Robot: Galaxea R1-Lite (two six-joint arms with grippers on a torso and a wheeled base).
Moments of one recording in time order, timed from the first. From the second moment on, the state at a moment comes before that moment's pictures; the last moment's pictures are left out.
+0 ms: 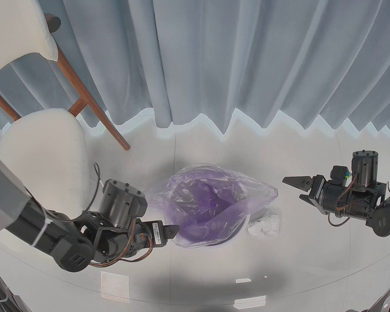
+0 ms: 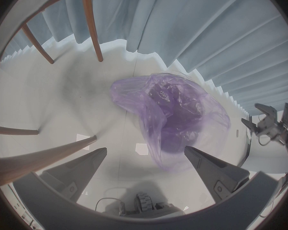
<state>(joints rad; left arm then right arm) -0.63 1.86 -0.66 -0.46 0.16 -0.59 0.25 1.74 -0.53 -0.75 0.32 0.70</state>
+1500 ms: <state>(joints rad) -0.67 1.94 -0.62 -0.53 0.28 -0.73 0.53 2.01 -0.59 -0.74 0.13 0.76</state>
